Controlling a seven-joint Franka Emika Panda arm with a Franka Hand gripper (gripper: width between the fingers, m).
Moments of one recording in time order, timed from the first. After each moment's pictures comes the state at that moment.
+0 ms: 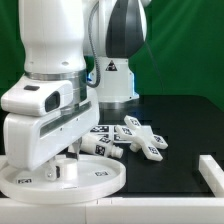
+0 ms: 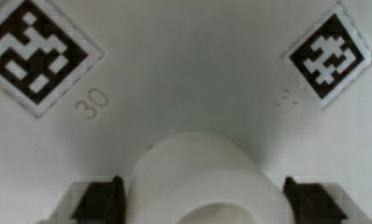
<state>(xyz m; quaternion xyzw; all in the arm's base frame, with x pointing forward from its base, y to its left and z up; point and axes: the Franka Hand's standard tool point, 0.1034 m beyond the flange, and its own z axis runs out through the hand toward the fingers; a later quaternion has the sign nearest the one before) 0.577 -0.101 0.033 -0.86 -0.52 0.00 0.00</state>
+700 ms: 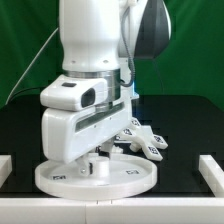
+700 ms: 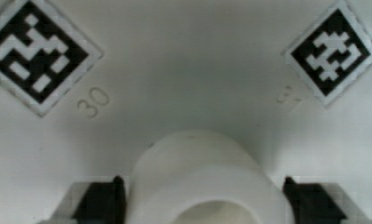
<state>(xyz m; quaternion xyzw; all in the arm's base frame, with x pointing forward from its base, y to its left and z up) 0.570 -0.041 0.030 -0.88 -0.47 -0.01 0.00</state>
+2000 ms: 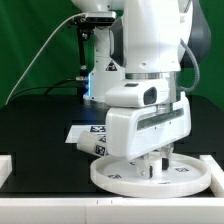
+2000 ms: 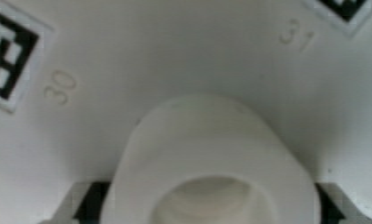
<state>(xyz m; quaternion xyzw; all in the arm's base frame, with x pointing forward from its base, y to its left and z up) 0.574 0.049 0.022 -0.91 -0.41 -0.08 -0.02</state>
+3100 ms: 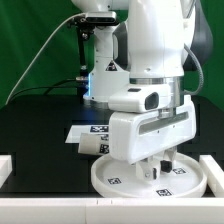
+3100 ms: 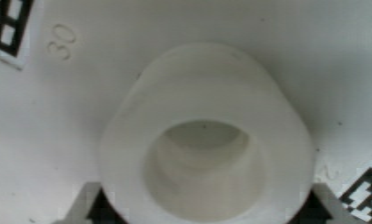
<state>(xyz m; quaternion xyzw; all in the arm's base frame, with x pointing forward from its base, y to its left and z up) 0.565 0.054 0.011 -0.92 -0.39 -0.07 -0.01</state>
